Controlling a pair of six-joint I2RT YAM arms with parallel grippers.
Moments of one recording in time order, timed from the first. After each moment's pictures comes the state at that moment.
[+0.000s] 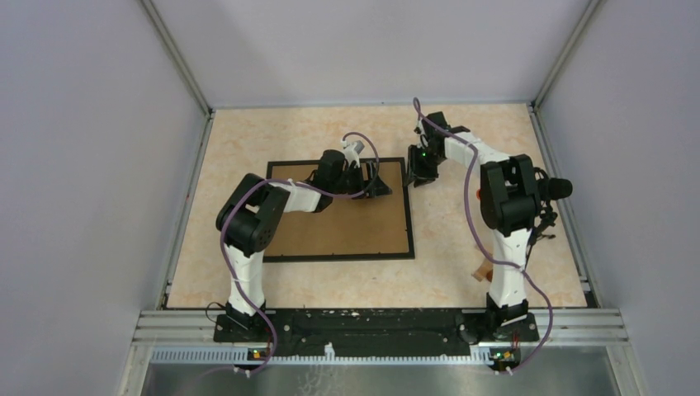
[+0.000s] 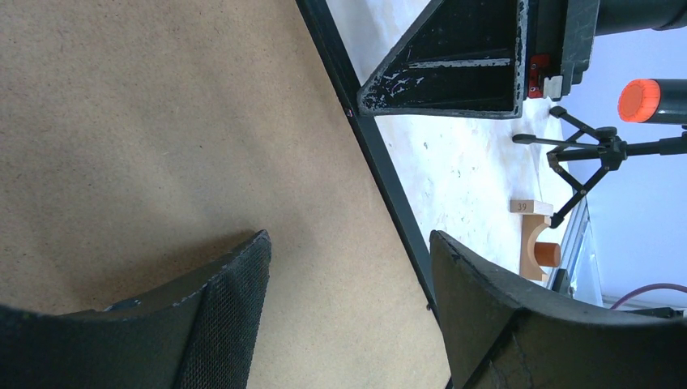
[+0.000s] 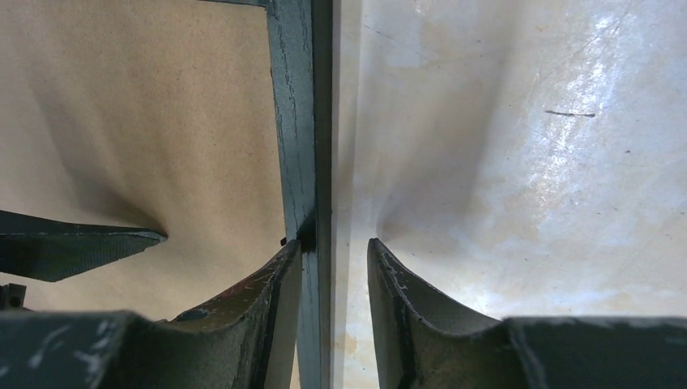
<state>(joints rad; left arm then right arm) -0.52 2.01 1.06 0.47 0.53 -0.66 0.29 2.12 1.61 -0.68 -0.26 0.32</state>
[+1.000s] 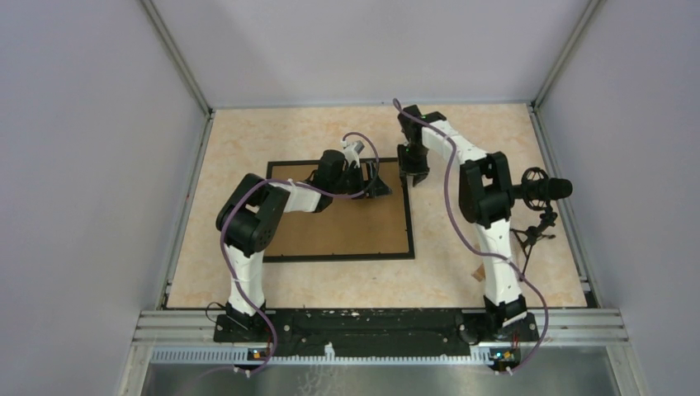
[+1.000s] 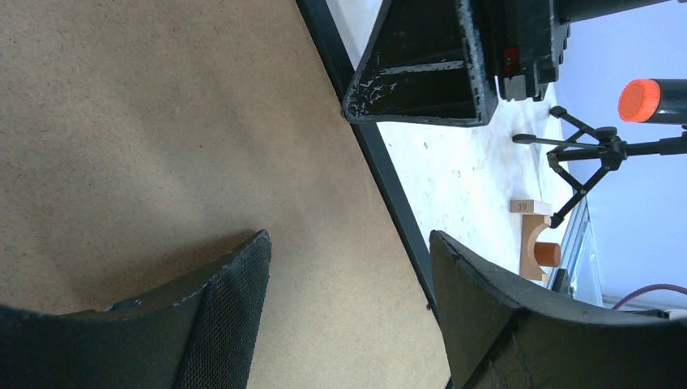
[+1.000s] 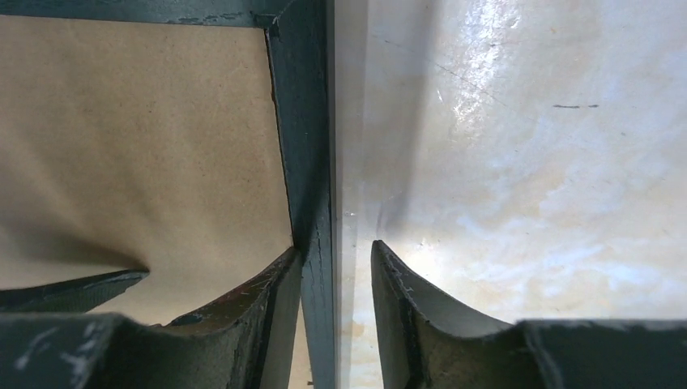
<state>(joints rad) -0.52 2.01 1.06 0.47 0.54 -0.66 0.38 2.32 1.93 -0.99 -0.08 0.36</state>
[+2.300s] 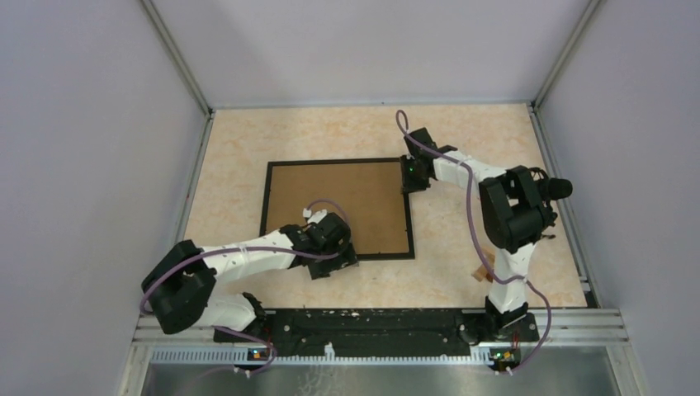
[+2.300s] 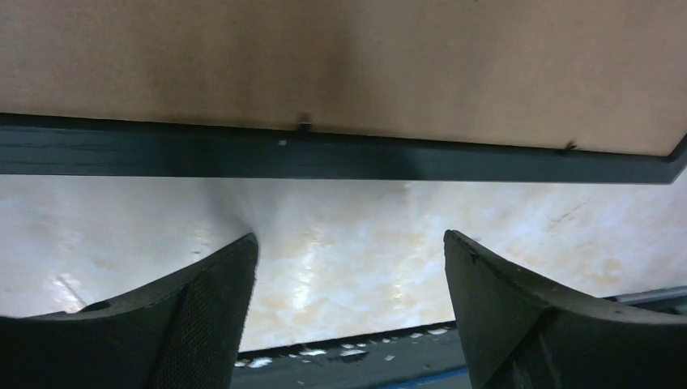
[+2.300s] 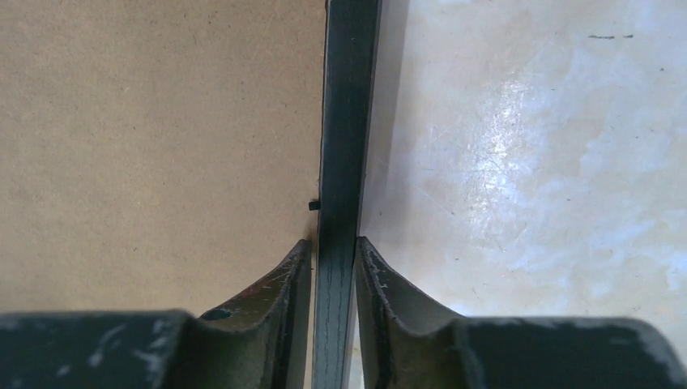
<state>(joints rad) -0.89 1.28 0.64 -0.46 -0.08 -1.17 0.44 1.98 1.39 -0.50 -0.01 0.36</state>
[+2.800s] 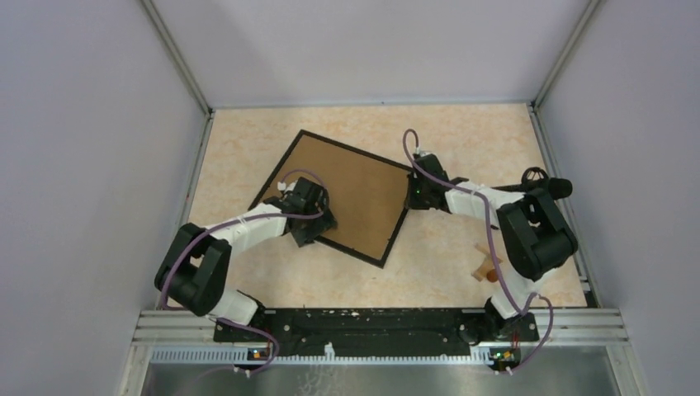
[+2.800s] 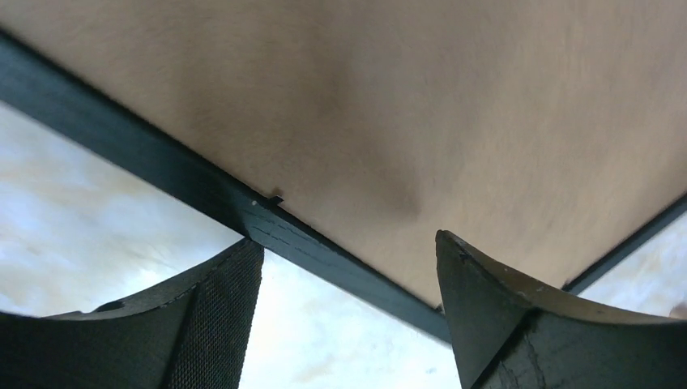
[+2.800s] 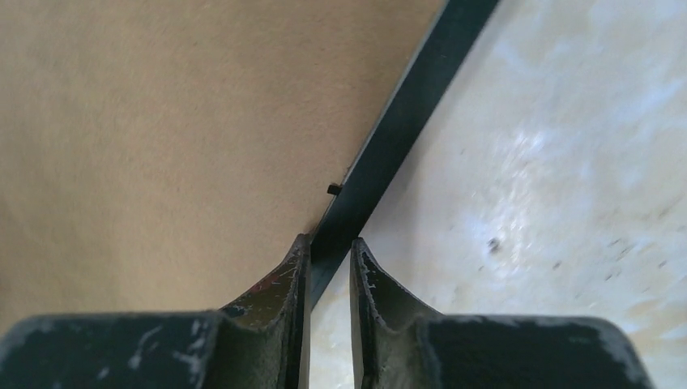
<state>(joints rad) -0.57 1.46 0.76 -0.40 -0.06 -1.04 0.48 1.74 0.99 -0.18 0.05 0.43</state>
